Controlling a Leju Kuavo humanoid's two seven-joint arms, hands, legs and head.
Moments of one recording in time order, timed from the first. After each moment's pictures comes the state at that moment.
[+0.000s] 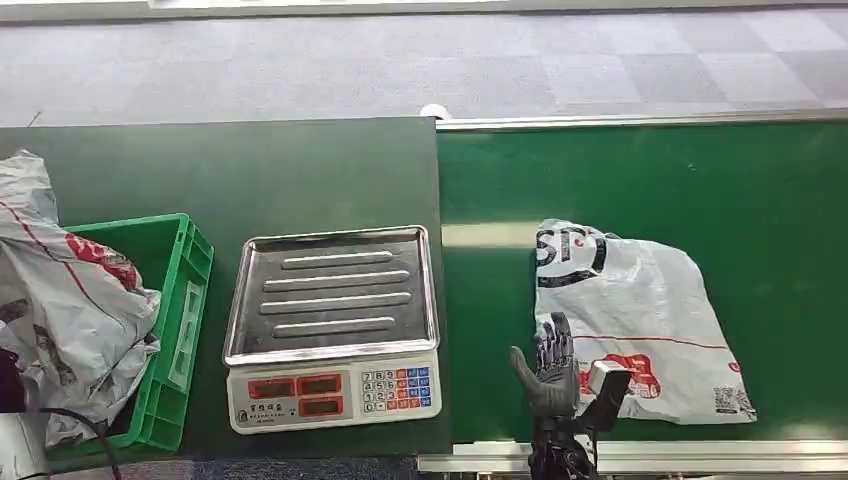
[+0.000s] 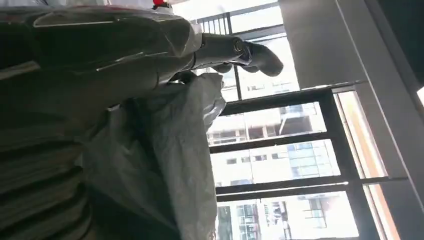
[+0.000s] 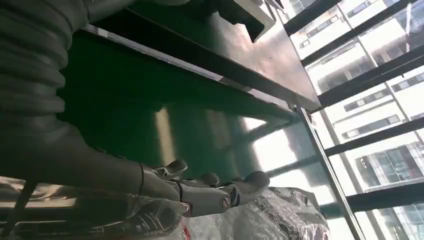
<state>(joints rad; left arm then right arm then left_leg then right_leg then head) -0.31 0.15 0.60 -1.54 0.14 -0.02 -0.41 -0.18 0.27 -0.23 -0.70 0.06 0.22 -0.70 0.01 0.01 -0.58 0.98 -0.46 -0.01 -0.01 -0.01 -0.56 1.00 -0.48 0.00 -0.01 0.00</state>
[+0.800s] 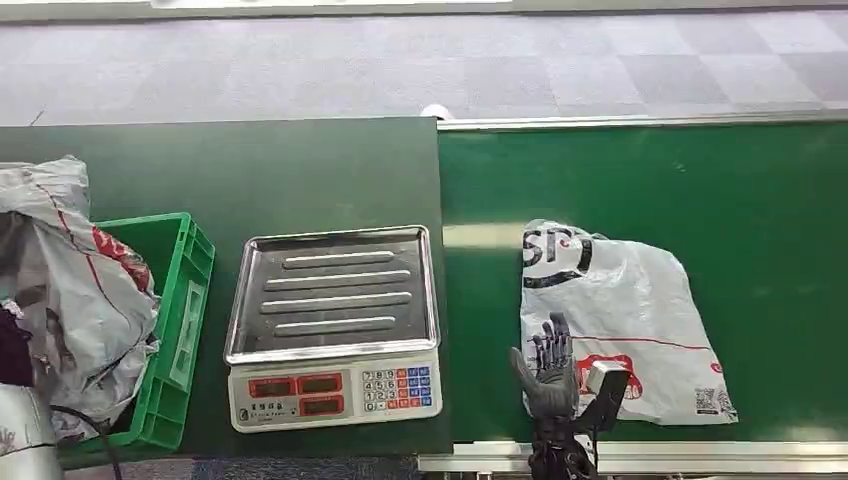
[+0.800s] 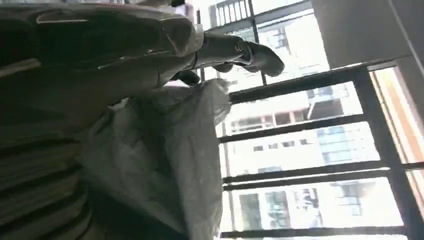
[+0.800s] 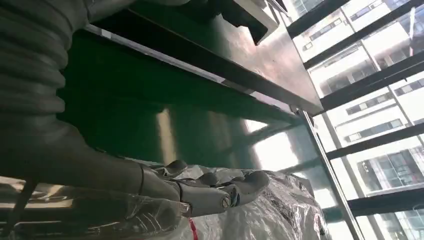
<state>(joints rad) -0.48 0.21 0.59 -1.33 -0.07 -0.05 -0.32 -0.18 0.27 -0.24 -0.69 0.08 0.24 -0.70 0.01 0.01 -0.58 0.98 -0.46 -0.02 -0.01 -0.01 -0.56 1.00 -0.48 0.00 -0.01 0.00</state>
